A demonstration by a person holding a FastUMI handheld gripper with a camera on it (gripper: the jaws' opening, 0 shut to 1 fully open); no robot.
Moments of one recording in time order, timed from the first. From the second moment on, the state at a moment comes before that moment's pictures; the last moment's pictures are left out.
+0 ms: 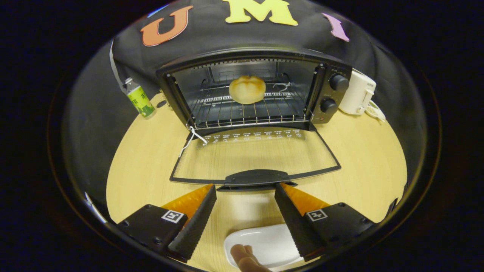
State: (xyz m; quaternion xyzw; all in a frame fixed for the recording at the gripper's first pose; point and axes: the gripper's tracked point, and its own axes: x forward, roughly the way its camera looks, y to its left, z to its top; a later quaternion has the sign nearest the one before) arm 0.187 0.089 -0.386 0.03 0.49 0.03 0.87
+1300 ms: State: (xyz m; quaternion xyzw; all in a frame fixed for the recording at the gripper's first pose) arm 0.273 0.097 -0.289 -0.02 0.21 -0.01 0.98
